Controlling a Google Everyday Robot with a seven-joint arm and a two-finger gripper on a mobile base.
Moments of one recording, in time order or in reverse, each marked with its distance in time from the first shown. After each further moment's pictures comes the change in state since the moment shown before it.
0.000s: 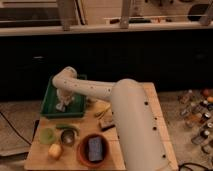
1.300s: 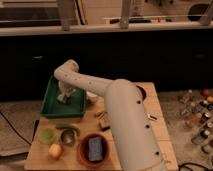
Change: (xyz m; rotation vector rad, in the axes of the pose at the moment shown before) arm 0.030 -0.054 -0.003 0.053 0.044 -0.005
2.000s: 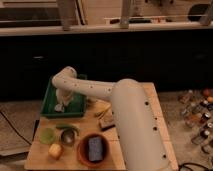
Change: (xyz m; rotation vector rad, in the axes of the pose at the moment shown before) arm -0.036 0.056 -0.004 -0.050 -0.067 -0.053
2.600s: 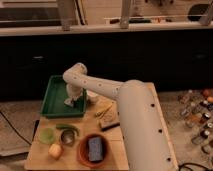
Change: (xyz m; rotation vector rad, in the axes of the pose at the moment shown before) arm 0.063 0.004 -0.010 0.017 0.066 0.117
